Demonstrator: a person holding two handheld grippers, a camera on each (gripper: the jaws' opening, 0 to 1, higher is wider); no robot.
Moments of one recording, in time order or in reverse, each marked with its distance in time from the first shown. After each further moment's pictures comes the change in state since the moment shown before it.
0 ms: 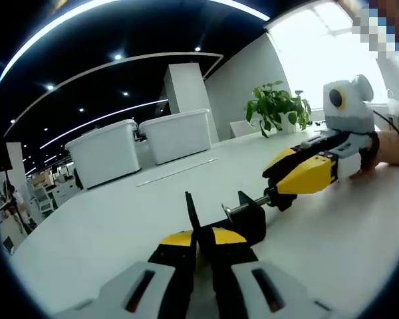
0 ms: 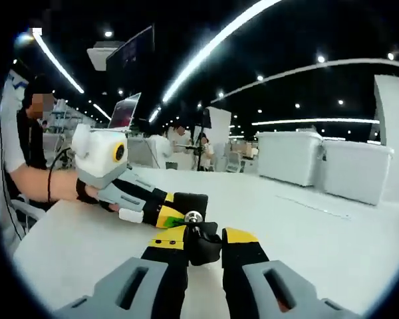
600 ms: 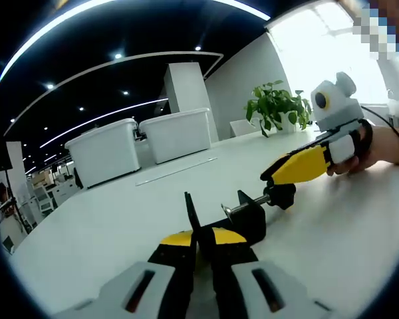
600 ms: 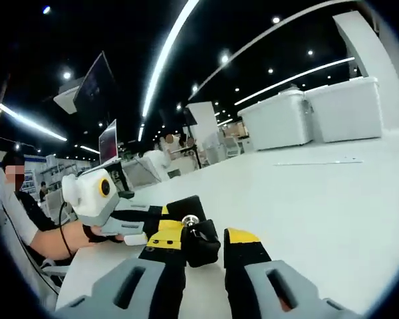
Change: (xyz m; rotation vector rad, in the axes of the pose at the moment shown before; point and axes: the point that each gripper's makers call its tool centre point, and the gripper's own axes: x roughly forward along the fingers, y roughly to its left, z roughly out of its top) left arm 0.000 0.000 -0.001 -0.003 0.005 -0.001; right arm 0.002 -0.015 -0.011 0.520 0.050 0.045
